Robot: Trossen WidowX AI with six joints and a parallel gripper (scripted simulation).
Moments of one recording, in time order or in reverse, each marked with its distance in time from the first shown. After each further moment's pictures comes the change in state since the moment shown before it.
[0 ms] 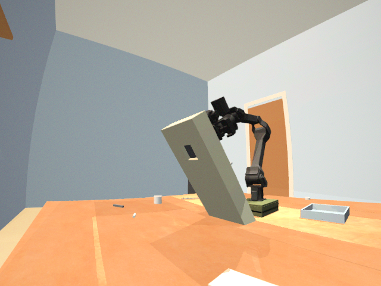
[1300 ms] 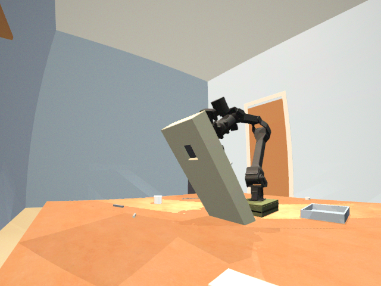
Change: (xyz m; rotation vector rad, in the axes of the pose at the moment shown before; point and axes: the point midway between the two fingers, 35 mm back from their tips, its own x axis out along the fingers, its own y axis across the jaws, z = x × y) arm 0.001 -0.001 -0.001 1.147 -0.001 -0.006
